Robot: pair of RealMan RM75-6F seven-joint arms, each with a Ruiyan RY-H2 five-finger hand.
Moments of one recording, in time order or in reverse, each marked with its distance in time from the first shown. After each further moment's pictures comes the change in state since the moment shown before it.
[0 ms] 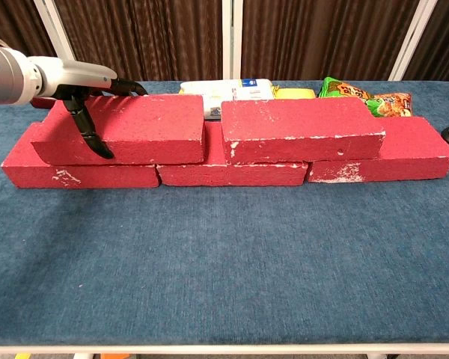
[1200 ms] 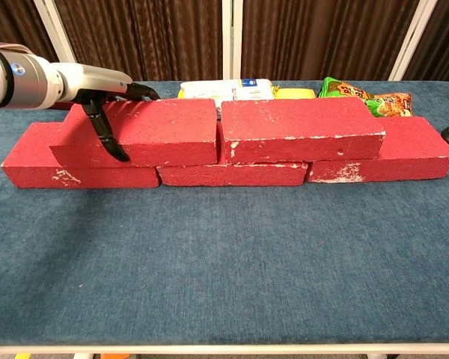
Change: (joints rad) left arm -0.065 -0.052 0.026 0.051 -0.049 -0.011 -0.037; right arm -0.004 -0.019 -0.001 0.058 0.006 -0.012 0.057
